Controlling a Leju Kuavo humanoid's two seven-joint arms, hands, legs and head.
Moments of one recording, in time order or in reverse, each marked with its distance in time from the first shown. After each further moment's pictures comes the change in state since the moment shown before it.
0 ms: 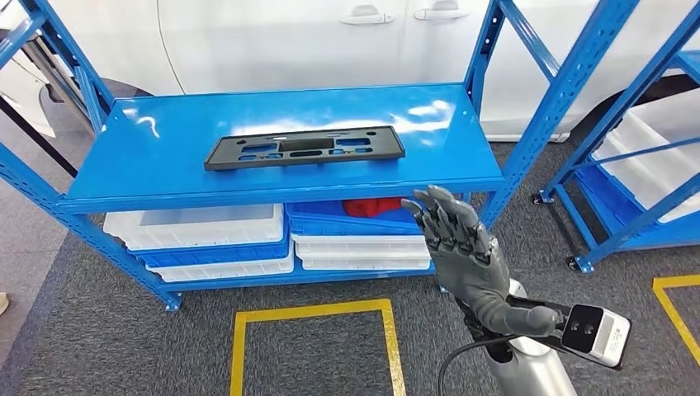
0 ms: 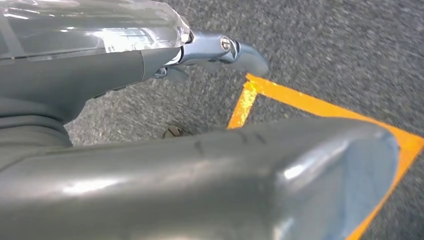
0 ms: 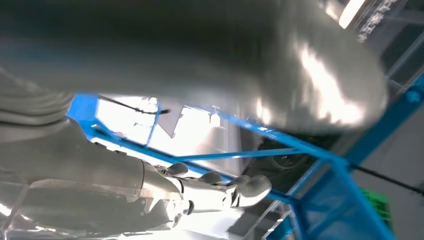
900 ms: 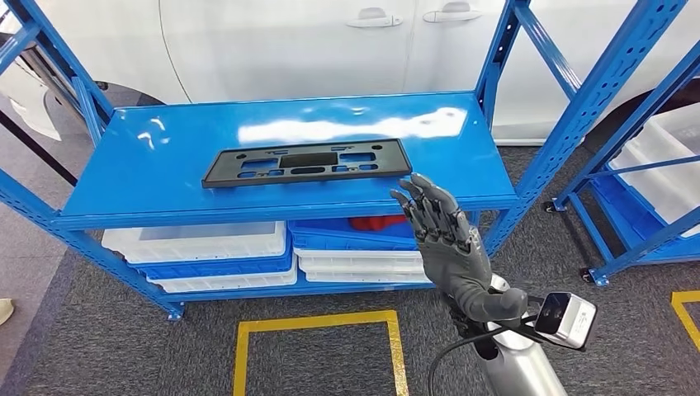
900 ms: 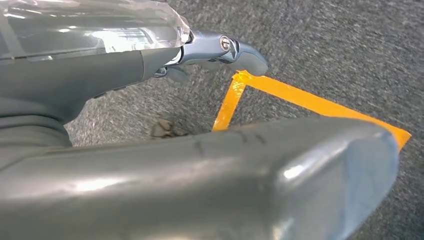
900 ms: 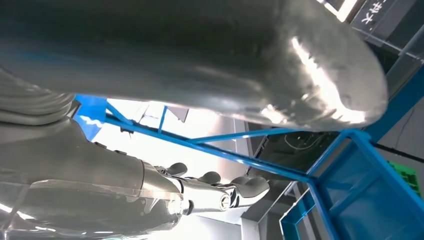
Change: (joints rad) left arm -0.002 -0.007 0.001 0.001 -0.007 -0.004 0.007; right arm -0.023 0.008 0.048 0.070 0.010 -0.099 0.000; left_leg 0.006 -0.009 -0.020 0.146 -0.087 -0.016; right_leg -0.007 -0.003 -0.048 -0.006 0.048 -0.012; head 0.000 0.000
